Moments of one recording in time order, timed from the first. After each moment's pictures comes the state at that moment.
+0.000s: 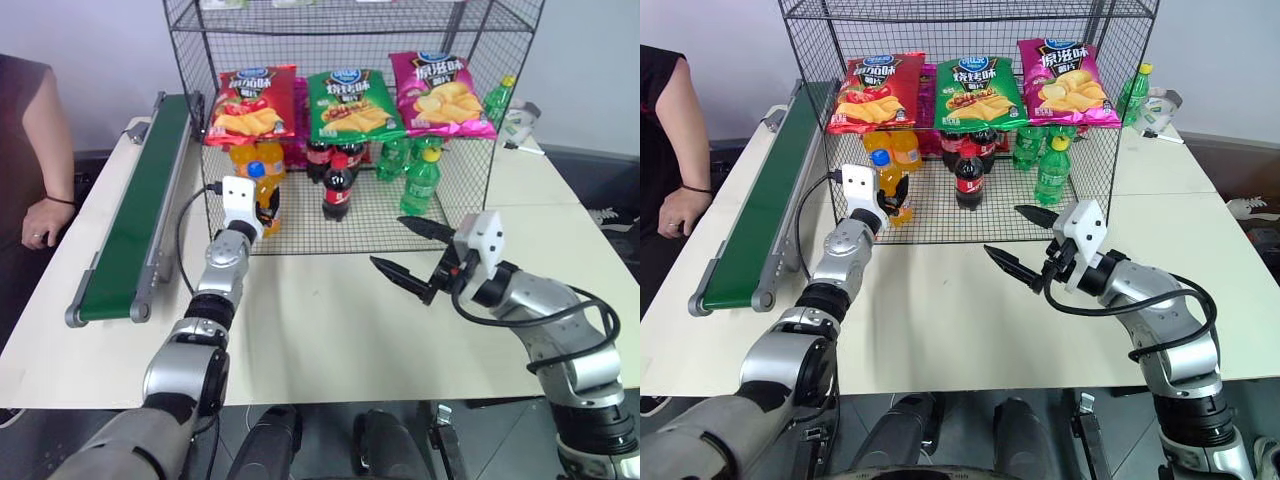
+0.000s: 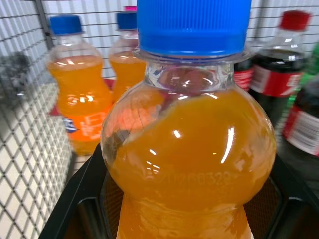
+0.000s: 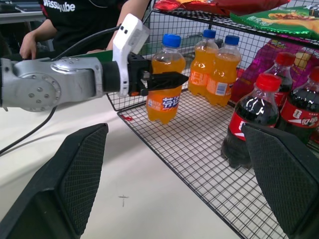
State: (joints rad) left arm -0.88 0.16 0.08 1.06 -0.11 -0.38 -0.14; right arm -0.18 -0.58 -0.09 -0.41 0.50 0.38 0.75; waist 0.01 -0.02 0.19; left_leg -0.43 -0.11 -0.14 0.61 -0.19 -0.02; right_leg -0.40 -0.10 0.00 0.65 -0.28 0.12
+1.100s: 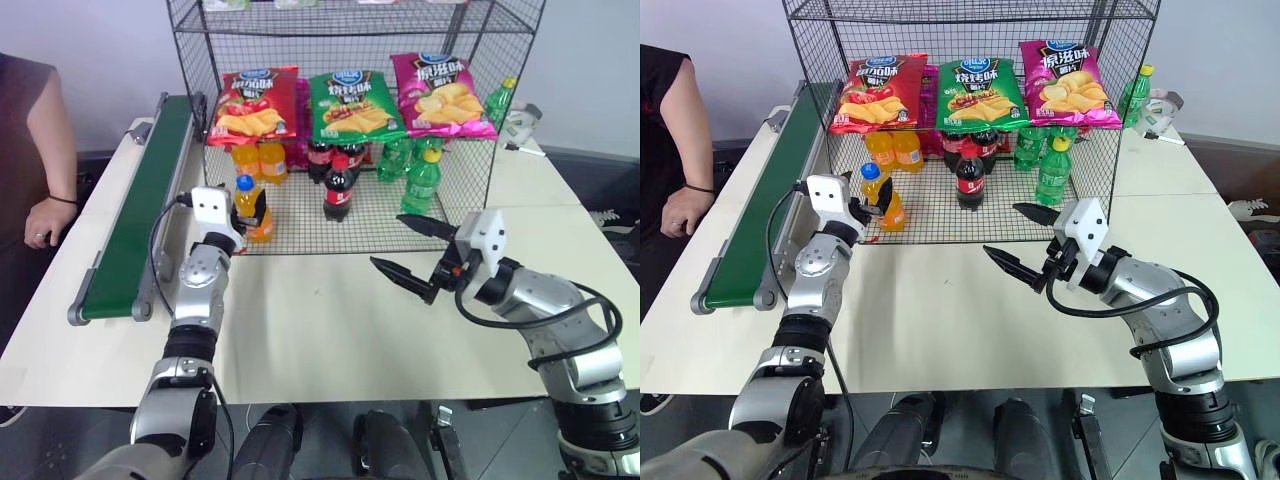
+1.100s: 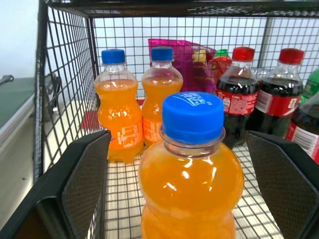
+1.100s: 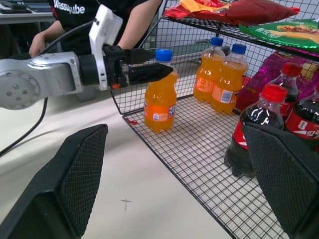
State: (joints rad) left arm -0.55 0.20 0.14 0.44 -0.16 -0.15 -0.27; right arm -0.21 -0.59 -0.09 -0.40 0.49 0.36 0.79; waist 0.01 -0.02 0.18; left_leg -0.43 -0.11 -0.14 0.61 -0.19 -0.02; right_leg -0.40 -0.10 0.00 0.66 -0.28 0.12
